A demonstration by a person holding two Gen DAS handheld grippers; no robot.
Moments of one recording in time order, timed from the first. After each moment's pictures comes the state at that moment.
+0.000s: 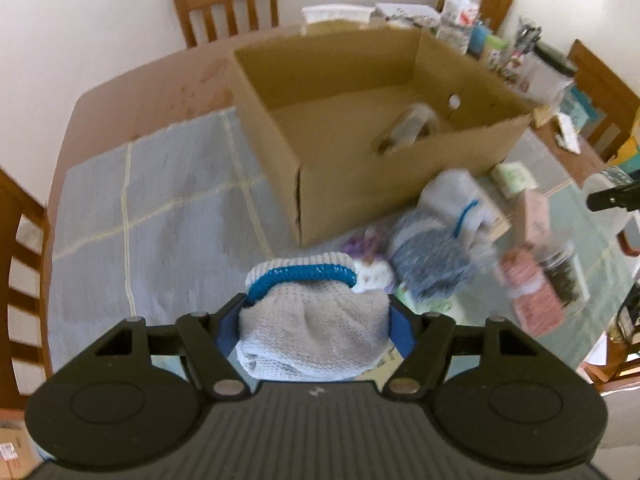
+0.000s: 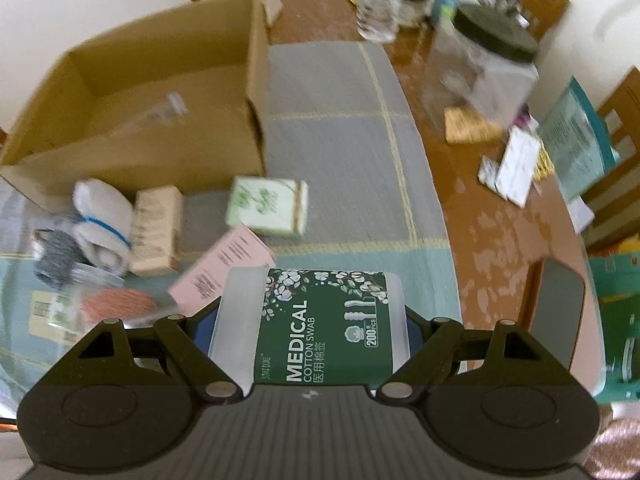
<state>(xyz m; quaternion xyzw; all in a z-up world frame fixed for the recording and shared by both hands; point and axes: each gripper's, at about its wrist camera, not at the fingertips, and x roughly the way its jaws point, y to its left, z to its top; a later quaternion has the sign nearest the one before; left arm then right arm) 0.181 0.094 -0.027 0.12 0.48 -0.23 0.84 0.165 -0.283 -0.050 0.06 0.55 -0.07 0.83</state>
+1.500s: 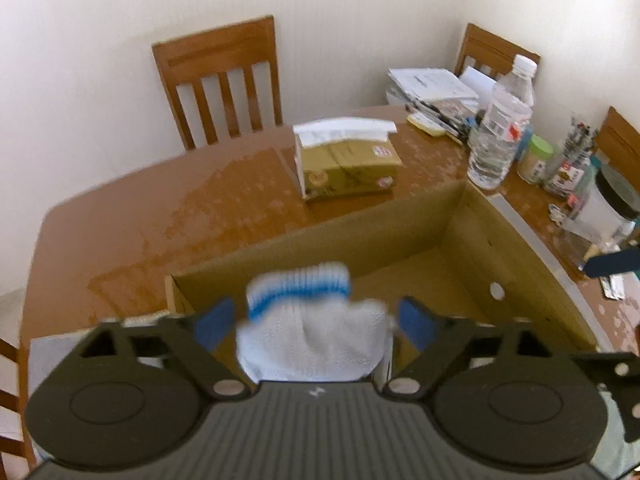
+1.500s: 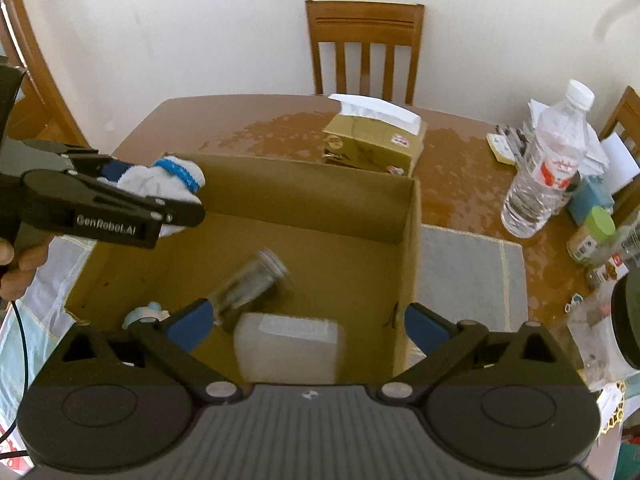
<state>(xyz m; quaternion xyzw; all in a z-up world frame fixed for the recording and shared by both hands) 0.388 -0.036 -0.012 0.11 0.41 -0.21 0.88 0.322 -0.250 -0.005 0.01 0.46 0.08 0.88</state>
